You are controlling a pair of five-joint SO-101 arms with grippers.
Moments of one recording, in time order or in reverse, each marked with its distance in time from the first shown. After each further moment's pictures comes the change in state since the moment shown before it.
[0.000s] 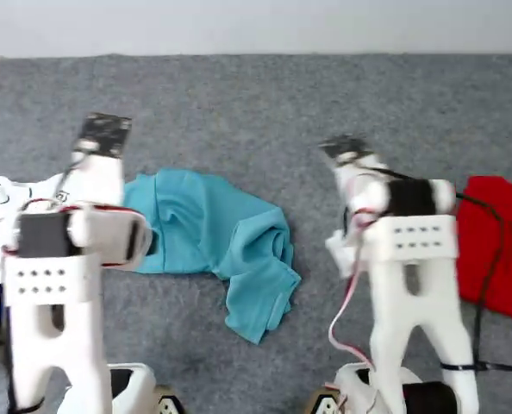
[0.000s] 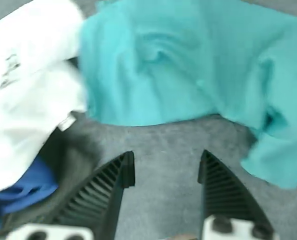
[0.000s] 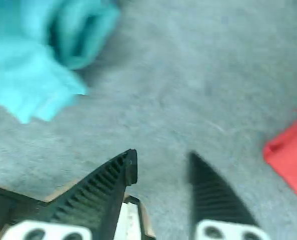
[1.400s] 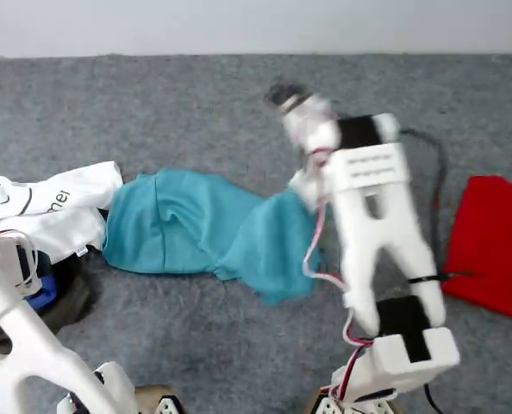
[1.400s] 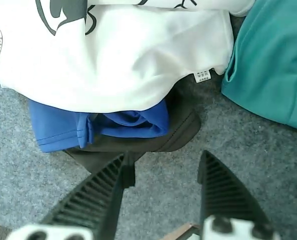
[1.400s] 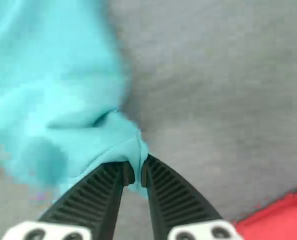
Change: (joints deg) left arm -35.6 0.0 0.3 0.0 -12.7; right arm -0.1 29.4 -33.1 -11.6 9.5
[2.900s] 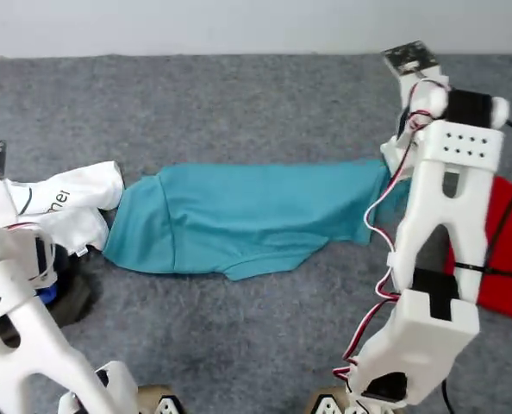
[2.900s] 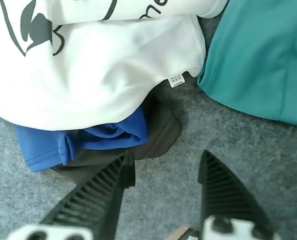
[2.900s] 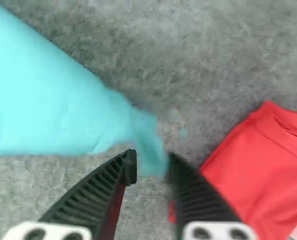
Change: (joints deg) left arm 7.4 0.0 0.0 0.0 0.0; right arm 19.7 11.9 -20.4 10.5 -1.2
